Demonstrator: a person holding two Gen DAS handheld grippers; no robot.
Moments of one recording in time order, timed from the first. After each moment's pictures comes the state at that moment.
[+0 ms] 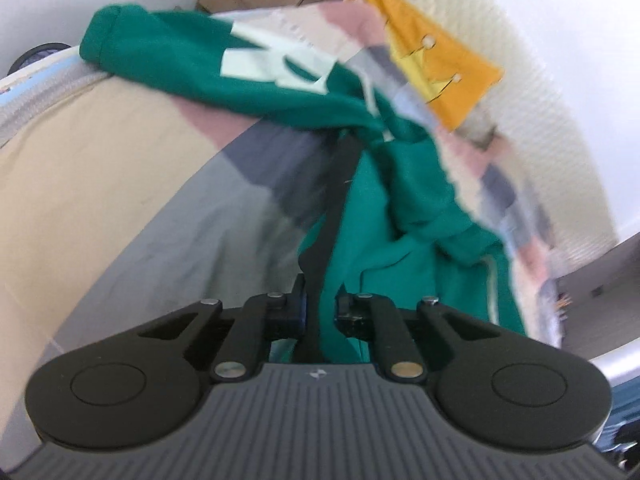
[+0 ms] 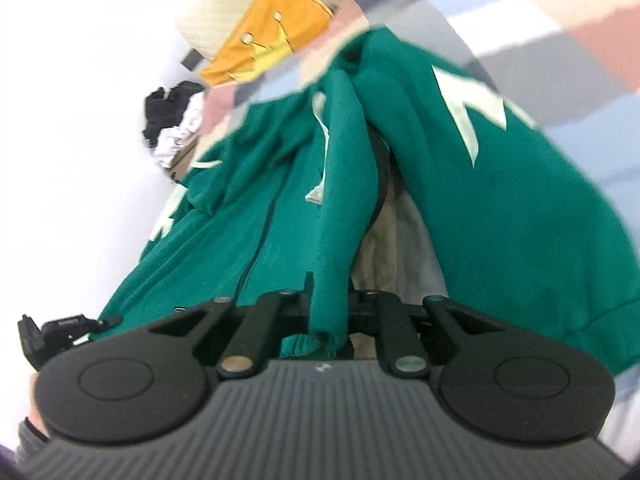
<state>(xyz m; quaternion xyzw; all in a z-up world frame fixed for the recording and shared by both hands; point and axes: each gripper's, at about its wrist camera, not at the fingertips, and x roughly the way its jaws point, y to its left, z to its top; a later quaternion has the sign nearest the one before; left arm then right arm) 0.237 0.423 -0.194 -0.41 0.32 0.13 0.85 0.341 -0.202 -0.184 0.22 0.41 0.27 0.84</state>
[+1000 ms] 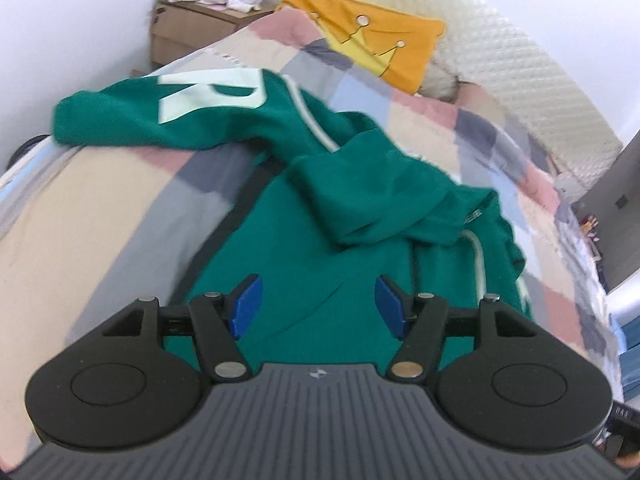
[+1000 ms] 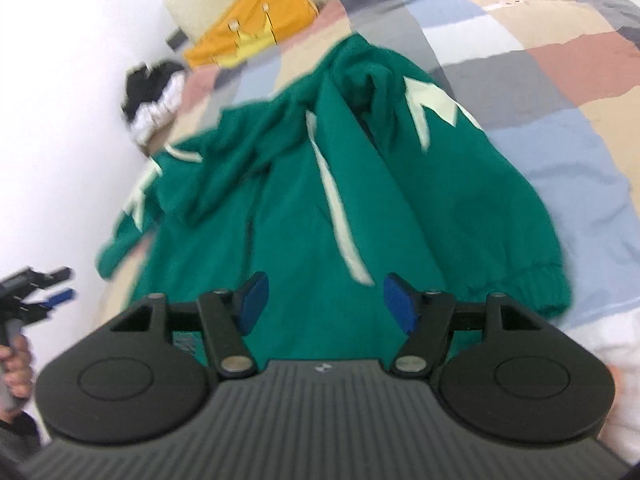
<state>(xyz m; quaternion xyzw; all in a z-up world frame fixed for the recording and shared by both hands) 0.245 0.307 -0.122 -0.26 0.34 0.12 0.89 0.302 -0.217 -0.167 0.18 0.43 0.24 0.85</state>
